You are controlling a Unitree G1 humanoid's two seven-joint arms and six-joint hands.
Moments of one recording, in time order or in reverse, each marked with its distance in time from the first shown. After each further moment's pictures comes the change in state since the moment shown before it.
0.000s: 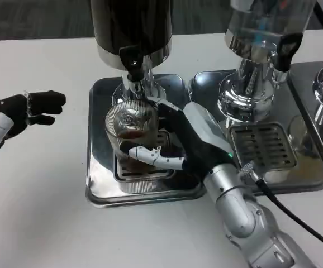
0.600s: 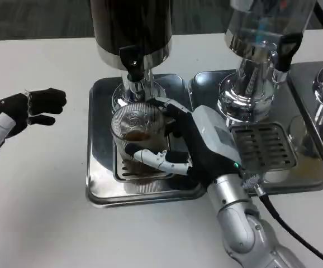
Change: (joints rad) left arm 0.000 0.001 -0.009 0.000 0.009 -0.015 0.015; right arm 0.055 0.001 0.015 0.006 -0.046 -0.058 -0.161
